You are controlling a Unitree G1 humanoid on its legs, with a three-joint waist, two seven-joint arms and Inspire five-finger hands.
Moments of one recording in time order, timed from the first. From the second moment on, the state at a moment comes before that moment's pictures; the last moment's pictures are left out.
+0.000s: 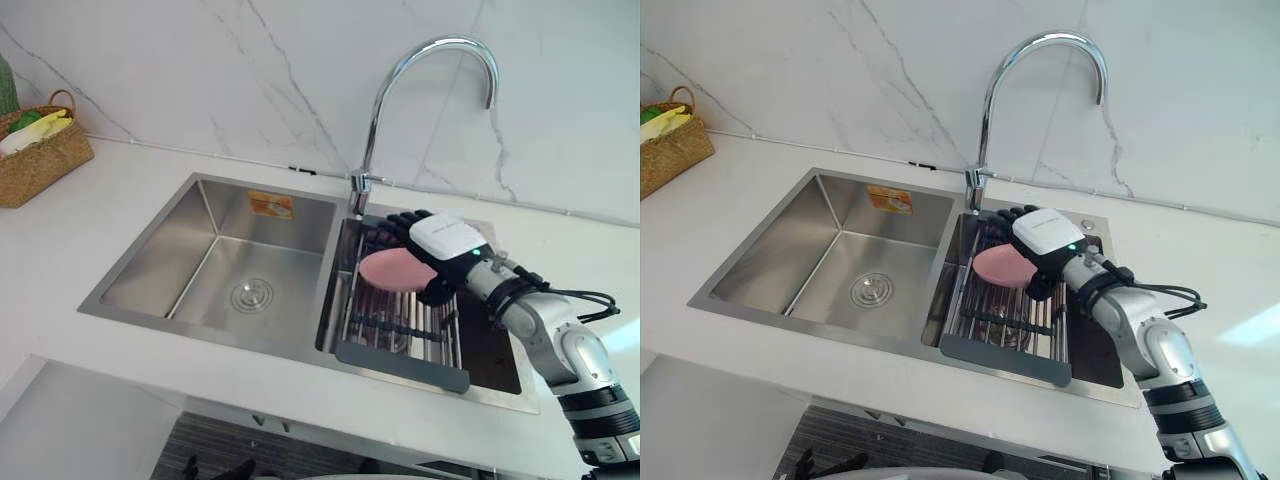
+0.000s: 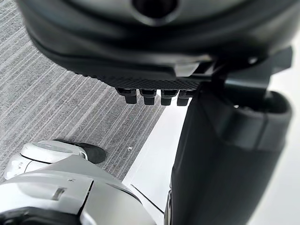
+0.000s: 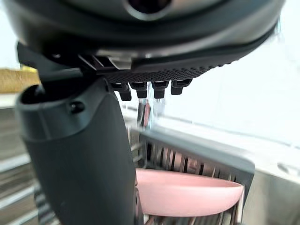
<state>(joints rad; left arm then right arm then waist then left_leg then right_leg) 0.31 0.08 0.29 0.96 -0.06 -0.20 0.07 -0.21 -0.66 0.08 -0.11 -0.90 -0.21 0.33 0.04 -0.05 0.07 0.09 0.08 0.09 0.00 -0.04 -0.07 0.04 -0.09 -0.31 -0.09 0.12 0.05</state>
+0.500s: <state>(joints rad) 0.31 0.08 0.29 0.95 -0.06 -0.20 0.07 -0.10 -0.58 0.07 -0.08 -0.90 -0.20 0.32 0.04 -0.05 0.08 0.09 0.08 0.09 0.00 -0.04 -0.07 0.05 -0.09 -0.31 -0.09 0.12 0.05</state>
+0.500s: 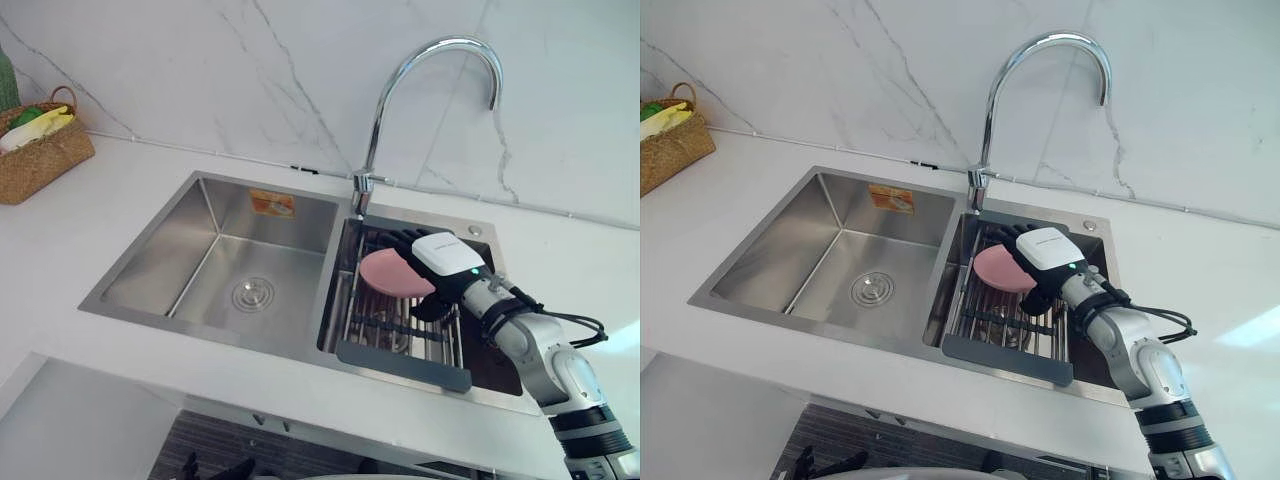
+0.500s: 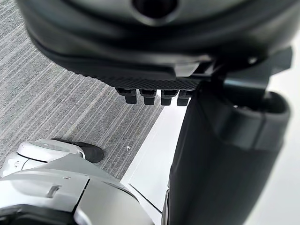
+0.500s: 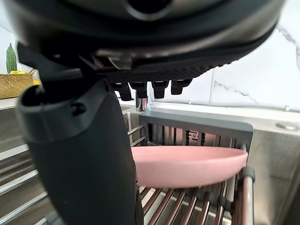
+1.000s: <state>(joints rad) 0.31 0.08 0.26 0.94 -0.06 -0.20 0.08 -0.06 -0.51 0.07 -0.01 -0.95 -0.18 0.18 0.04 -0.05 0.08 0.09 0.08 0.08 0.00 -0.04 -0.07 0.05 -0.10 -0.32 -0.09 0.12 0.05</state>
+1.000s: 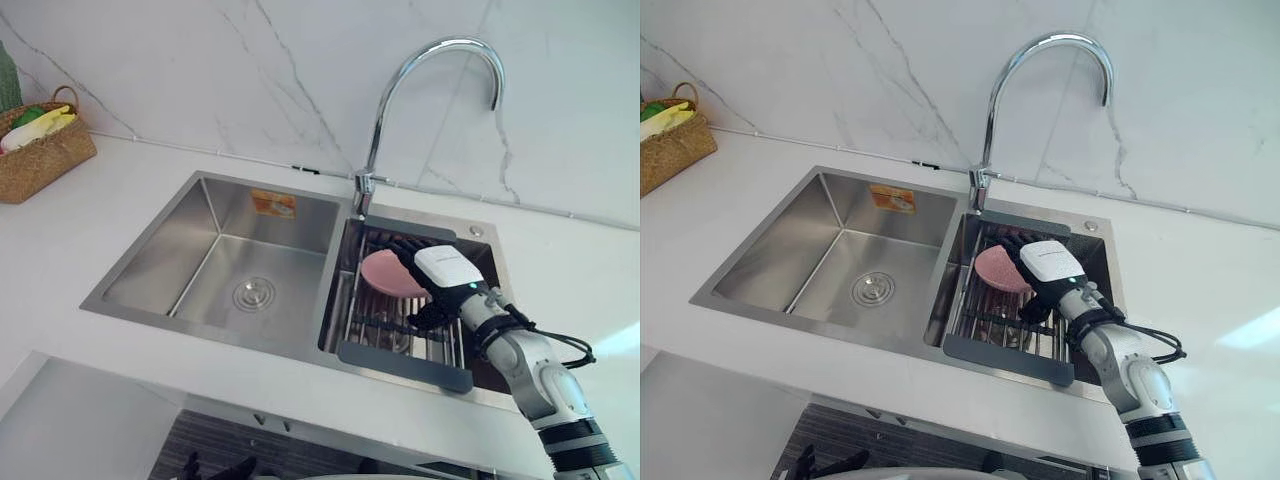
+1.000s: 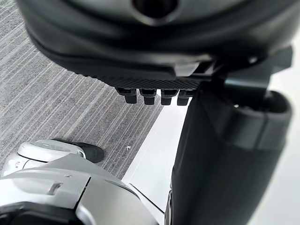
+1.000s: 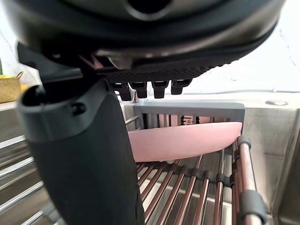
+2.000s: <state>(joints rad) 0.31 0.08 0.25 0.94 -0.06 -0.21 0.09 -0.12 -0.48 0.11 0.07 -0.97 -0.13 -0.05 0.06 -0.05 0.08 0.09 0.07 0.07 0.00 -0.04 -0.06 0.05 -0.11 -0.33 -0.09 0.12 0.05</state>
